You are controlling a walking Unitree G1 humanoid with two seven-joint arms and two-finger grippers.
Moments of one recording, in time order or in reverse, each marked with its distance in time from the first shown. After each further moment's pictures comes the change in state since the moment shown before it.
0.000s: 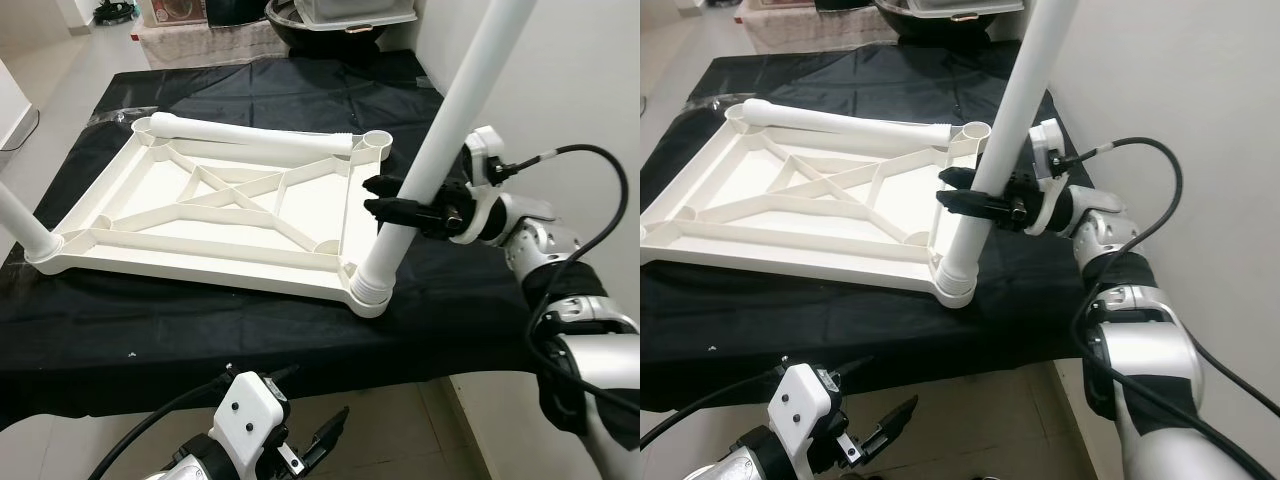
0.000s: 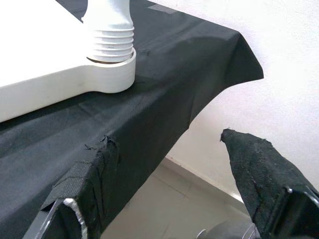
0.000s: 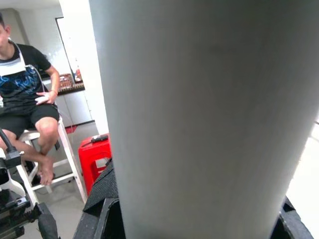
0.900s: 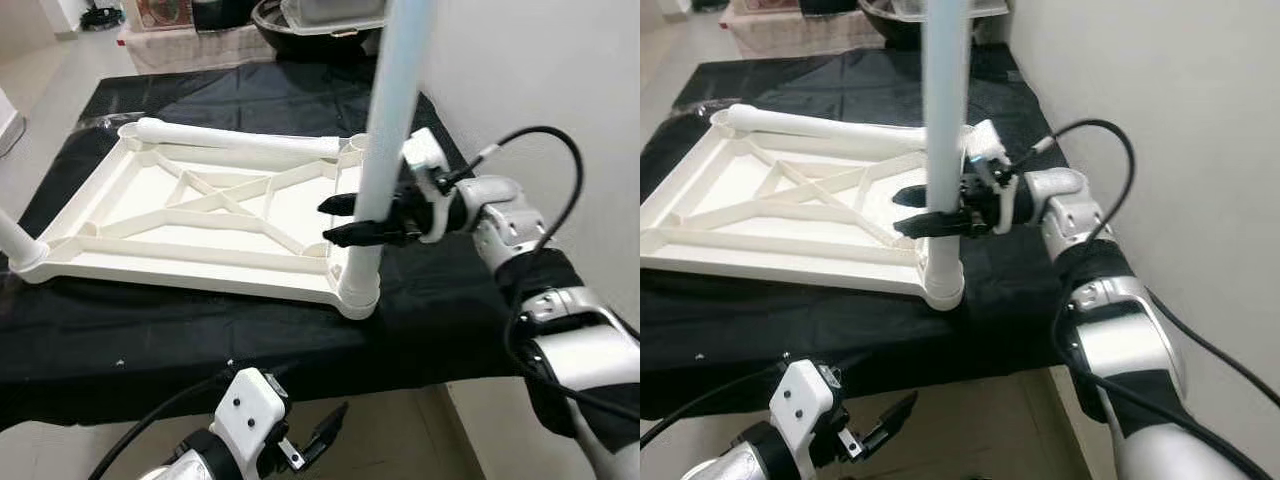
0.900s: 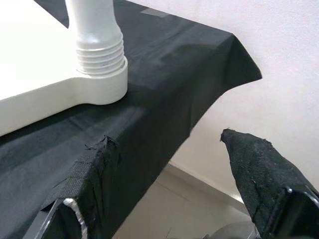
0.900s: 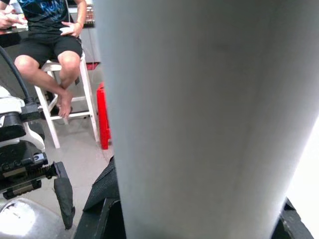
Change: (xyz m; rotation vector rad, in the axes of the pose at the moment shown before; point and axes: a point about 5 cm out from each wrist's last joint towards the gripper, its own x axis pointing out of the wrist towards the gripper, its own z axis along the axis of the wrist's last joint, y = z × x) left arm 0.002 0.002 0.001 0.020 0.001 0.013; right arm 0.056 0.008 0.005 -0.136 0.235 0.216
